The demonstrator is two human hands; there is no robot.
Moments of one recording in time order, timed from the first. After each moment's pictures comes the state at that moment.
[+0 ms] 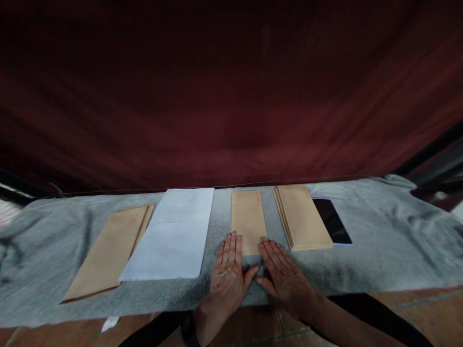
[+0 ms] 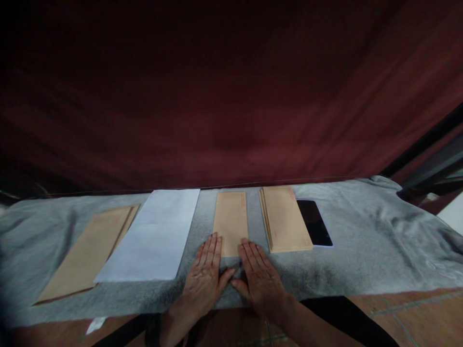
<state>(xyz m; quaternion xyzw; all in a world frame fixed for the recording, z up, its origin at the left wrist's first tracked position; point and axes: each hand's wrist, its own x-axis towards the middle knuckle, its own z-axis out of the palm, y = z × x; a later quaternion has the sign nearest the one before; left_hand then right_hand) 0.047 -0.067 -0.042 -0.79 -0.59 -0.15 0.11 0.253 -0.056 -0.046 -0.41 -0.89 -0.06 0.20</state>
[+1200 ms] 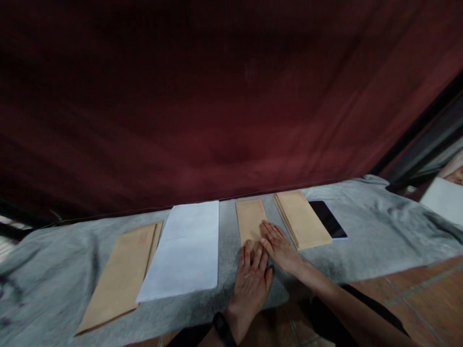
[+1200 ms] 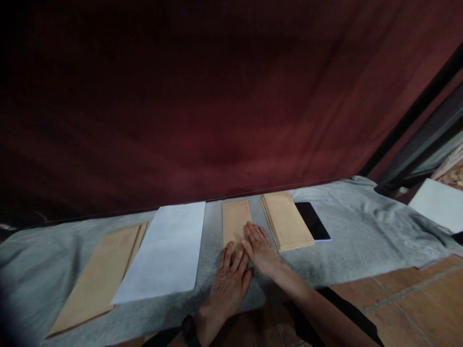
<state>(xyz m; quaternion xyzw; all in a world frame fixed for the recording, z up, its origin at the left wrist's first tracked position) 0.052 -0.057 -0.037 -0.85 -0.51 -0.14 0.04 0.216 0.015 -0.057 -0.53 -0.83 0.02 0.17</state>
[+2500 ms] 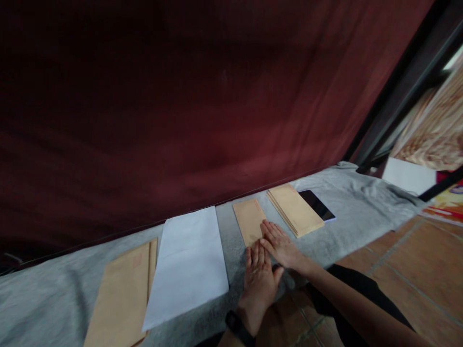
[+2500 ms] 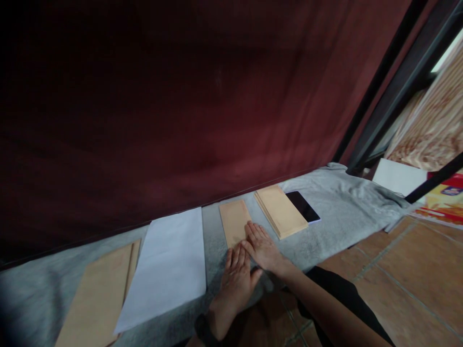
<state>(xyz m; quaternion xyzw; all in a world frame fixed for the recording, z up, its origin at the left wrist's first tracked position) 0.041 -0.055 -0.036 -0.88 -0.47 -0.10 -0.05 0.199 -0.004 -0.061 -0.57 -0.80 0.00 0.18</state>
